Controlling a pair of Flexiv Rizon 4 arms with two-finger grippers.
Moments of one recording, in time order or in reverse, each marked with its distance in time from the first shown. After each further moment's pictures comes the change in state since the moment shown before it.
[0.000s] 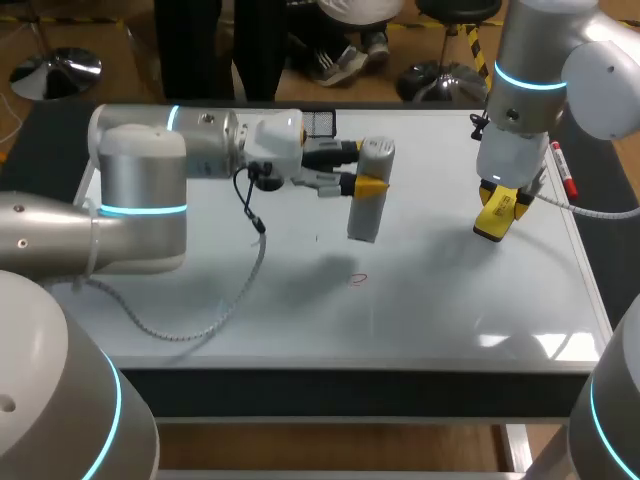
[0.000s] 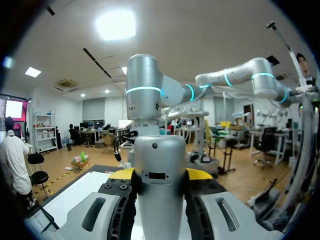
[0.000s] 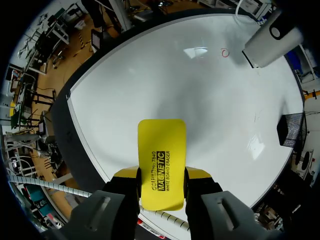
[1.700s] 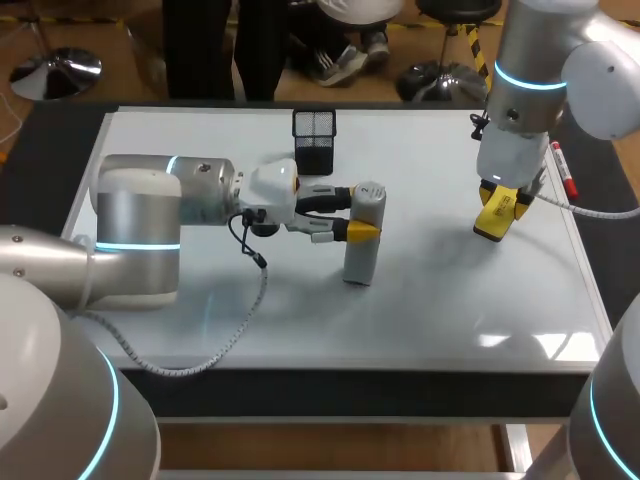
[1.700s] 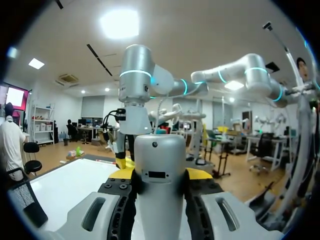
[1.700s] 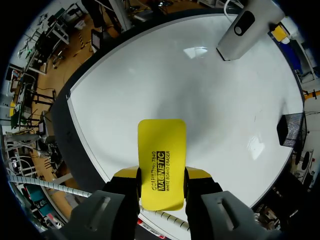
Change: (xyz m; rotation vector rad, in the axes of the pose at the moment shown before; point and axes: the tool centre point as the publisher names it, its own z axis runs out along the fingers) left arm 0.036 0.053 -0.006 0.029 0.015 -0.060; right arm 0.000 0.000 0.000 0.000 0.000 0.000
